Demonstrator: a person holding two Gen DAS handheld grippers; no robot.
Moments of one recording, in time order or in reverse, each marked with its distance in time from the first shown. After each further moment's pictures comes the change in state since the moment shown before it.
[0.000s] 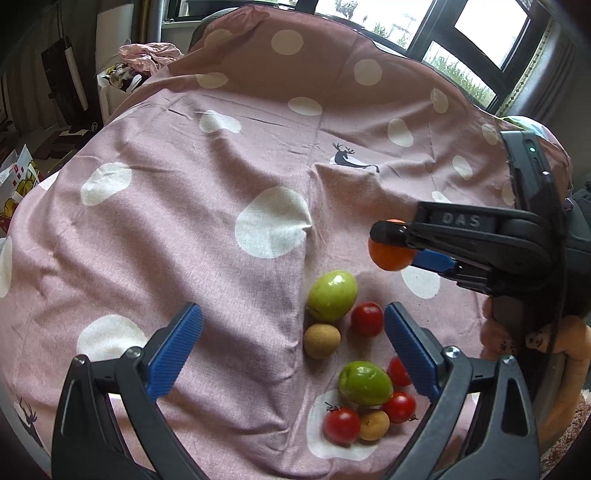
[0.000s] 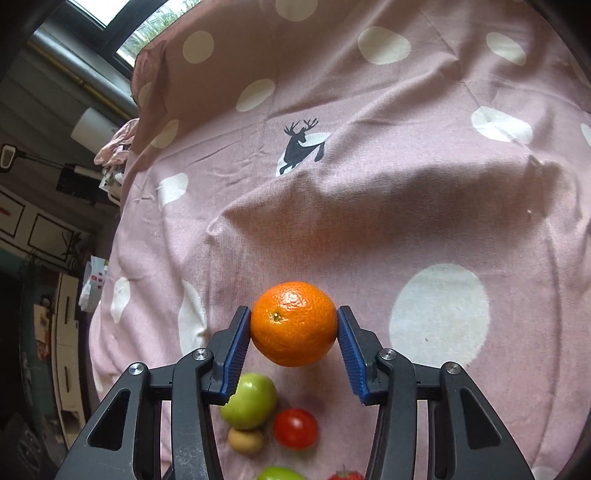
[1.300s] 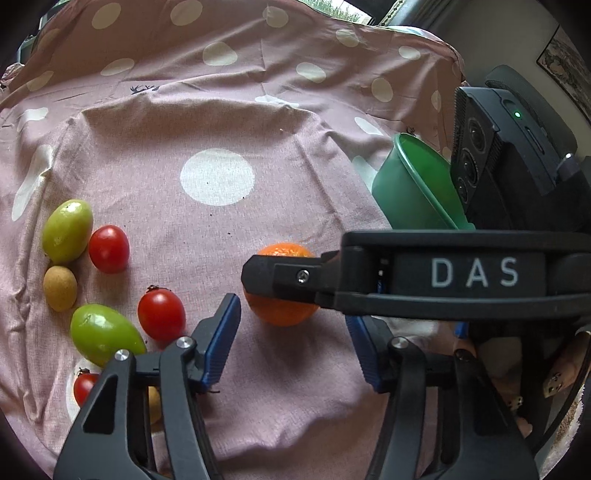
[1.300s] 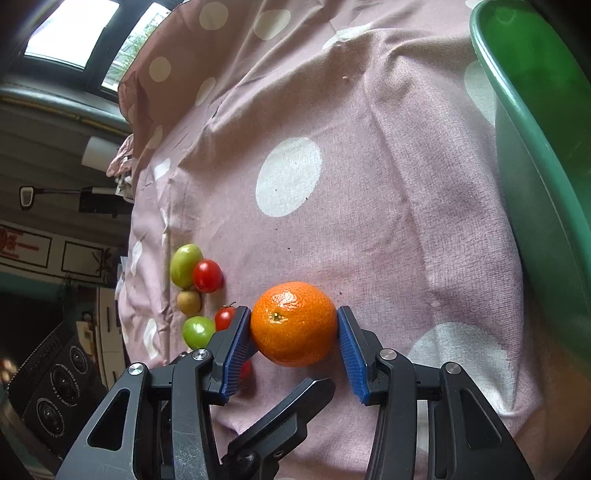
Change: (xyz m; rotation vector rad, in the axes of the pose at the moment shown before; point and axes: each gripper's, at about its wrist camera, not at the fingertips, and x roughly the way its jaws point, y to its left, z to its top) left arm 0.039 -0.125 -0.064 0.288 0.176 -0.370; right arm -0.055 -0.103 -0.085 0.176 0.082 0.153
